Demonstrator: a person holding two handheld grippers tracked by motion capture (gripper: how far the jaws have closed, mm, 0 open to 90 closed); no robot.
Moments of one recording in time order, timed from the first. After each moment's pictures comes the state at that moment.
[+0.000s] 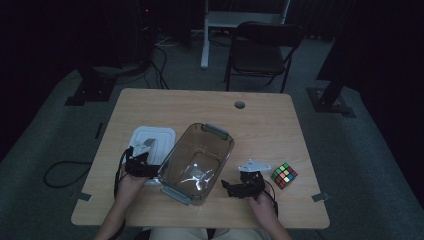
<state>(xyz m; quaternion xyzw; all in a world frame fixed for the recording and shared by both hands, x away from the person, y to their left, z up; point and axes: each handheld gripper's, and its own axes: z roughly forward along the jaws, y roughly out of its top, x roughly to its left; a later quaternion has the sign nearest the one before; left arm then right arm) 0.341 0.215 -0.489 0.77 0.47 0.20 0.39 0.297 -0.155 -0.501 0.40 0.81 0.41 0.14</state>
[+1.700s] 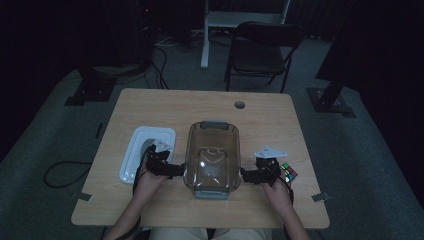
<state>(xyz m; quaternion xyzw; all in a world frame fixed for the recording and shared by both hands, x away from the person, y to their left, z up) 0.349 0.163 -0.483 0.79 0.46 0.16 0.38 0.326 -0.201 -0.473 0.41 0.80 0.40 0.19</state>
